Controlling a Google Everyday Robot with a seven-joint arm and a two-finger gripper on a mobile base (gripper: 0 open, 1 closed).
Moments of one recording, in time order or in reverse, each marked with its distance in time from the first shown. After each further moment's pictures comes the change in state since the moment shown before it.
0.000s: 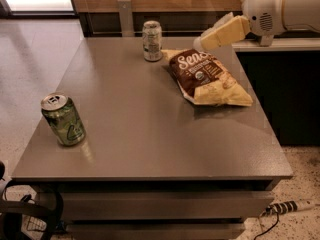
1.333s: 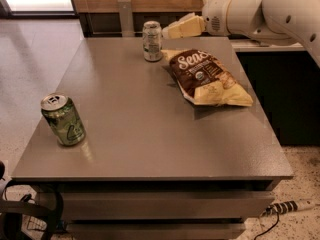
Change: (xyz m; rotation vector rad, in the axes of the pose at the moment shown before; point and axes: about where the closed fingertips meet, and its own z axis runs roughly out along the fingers) arm 0.016 -0.056 0.122 0.038 -0.128 0.148
